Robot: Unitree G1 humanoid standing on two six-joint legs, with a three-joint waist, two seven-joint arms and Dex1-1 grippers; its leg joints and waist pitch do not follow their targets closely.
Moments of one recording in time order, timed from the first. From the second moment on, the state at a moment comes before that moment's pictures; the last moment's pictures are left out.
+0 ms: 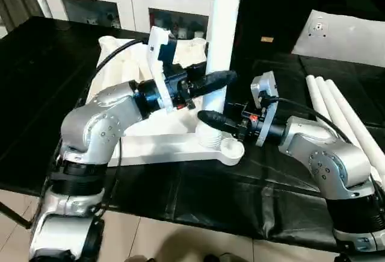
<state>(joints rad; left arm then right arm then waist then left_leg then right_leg) -0.68 0.24 0.00 -0.02 -0.67 0.77 -0.70 -0.45 -0.34 0.09 -0.11 0.55 0.66 0.77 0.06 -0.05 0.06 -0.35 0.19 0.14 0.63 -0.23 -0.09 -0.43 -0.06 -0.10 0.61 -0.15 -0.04</state>
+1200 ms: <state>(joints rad) -0.75 0.27 -0.08 0.00 -0.69 0.79 -0.91 -0.55 -0.50 0.11 -0.03 0.65 0.79 1.08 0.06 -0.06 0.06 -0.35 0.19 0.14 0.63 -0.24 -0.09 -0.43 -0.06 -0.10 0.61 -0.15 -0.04</state>
